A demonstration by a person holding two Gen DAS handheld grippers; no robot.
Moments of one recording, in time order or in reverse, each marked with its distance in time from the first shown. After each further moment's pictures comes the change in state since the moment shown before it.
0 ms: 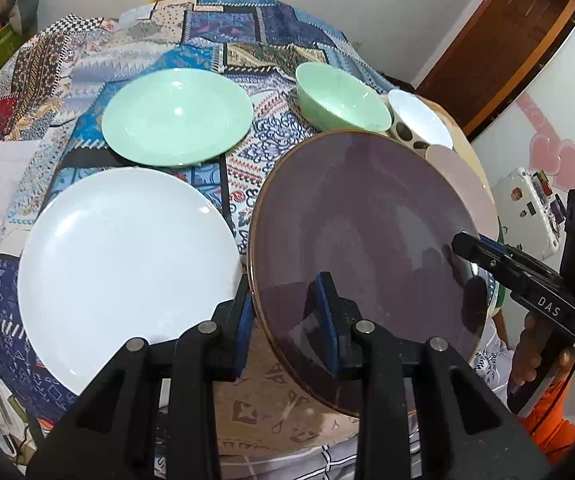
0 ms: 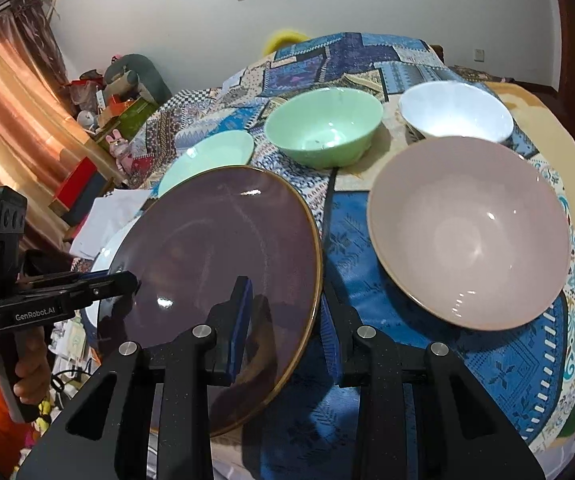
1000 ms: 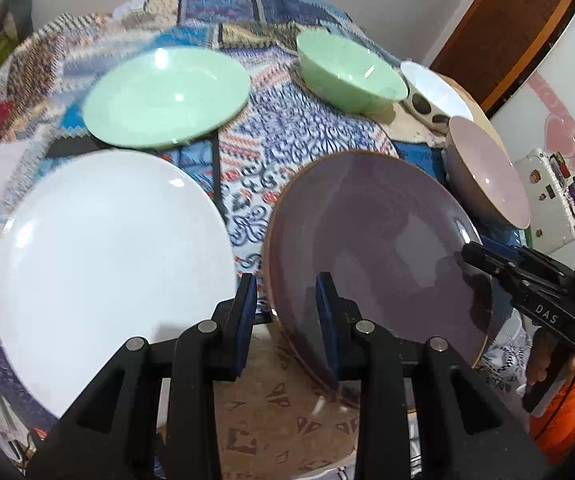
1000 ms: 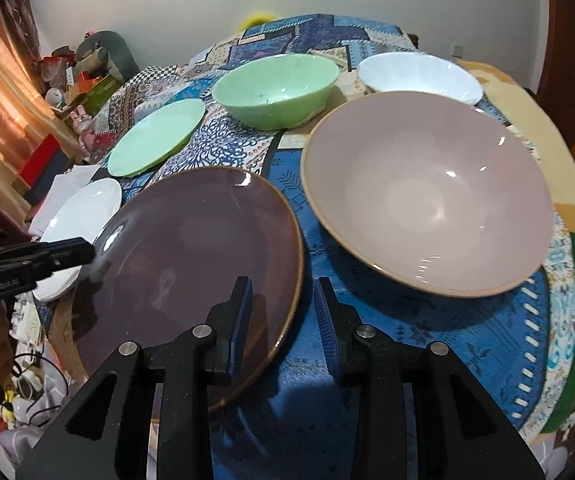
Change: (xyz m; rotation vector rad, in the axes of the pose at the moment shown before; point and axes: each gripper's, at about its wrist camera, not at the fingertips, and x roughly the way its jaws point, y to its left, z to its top) left arm 0.033 -0.005 -0.007 0.038 0.013 0.060; right arm 0.004 -0.026 -0.018 -0.028 0.042 -0.139
